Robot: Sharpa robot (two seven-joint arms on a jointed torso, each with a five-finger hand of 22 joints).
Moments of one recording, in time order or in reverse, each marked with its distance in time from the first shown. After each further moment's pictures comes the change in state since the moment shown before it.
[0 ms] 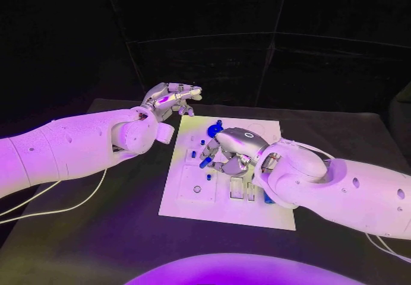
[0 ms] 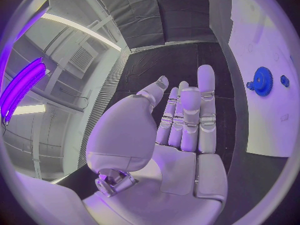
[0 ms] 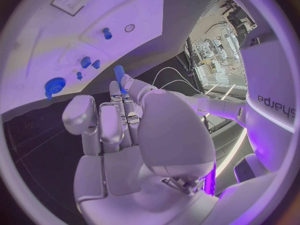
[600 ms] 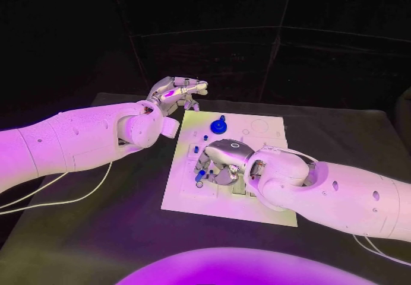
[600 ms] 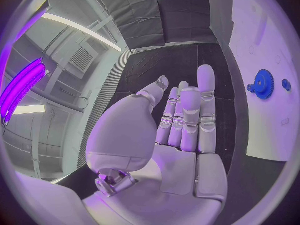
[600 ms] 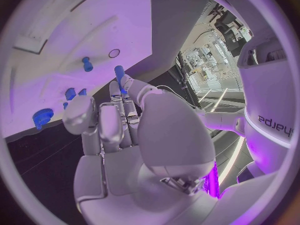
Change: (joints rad) left arm 0.000 0.010 0.000 -0.005 0.000 0.002 0.000; left_hand 0.000 0.000 0.000 0.000 0.000 0.000 0.000 0.000 0.000 0.000 0.000 0.000 0.000 0.000 0.000 0.000 0.000 0.000 0.000 0.000 0.000 0.000; right arm -0.030 0.092 -0.032 -0.072 -0.027 0.111 0.026; right_hand 0.003 -0.003 0.003 -0.003 0.004 -0.001 0.002 -0.006 -0.004 0.000 0.000 -0.005 0.000 0.000 0.000 0.000 -0.006 0.000 0.000 0.000 0.000 -0.004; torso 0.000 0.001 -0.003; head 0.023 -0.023
